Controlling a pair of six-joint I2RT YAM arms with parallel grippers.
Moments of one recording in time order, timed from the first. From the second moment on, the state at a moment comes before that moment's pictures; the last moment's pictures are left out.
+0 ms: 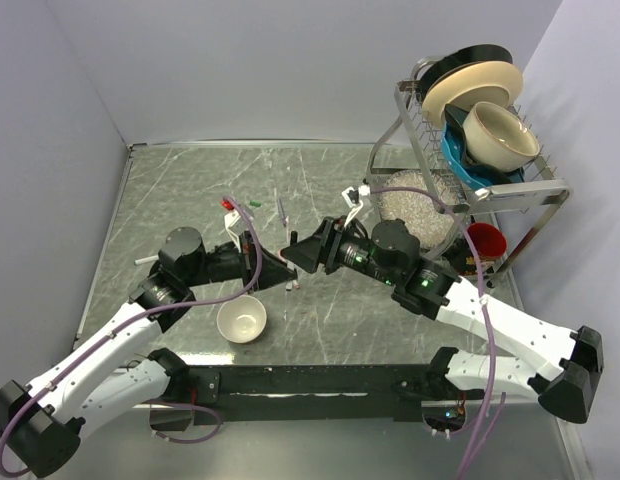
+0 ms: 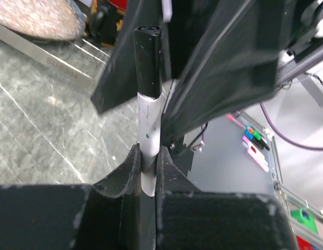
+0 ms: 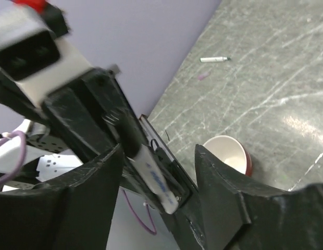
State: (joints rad) left arm -0.62 0.84 0.69 0.11 0.72 -0.54; right arm 0.92 1.05 0.91 0.05 -0.12 0.82
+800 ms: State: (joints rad) left arm -0.62 0.83 0.69 0.08 0.87 -0.51; right arm 0.92 1.08 1.07 -0.01 -0.16 0.72
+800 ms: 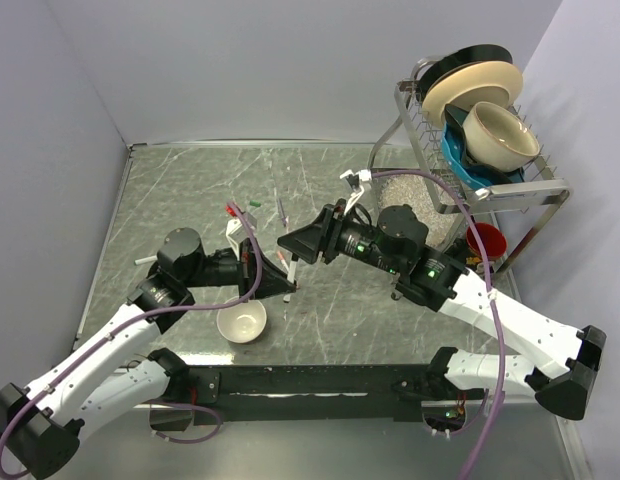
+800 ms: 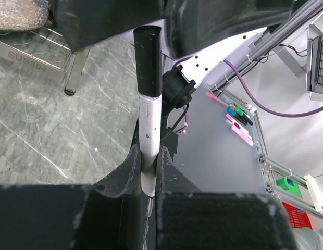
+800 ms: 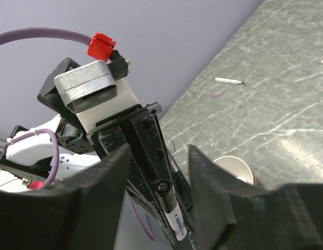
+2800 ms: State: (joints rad) left arm -0.53 0.98 0.72 0.02 1.00 -0.52; right arm 1.01 1.06 0.66 0.51 0.08 0.88
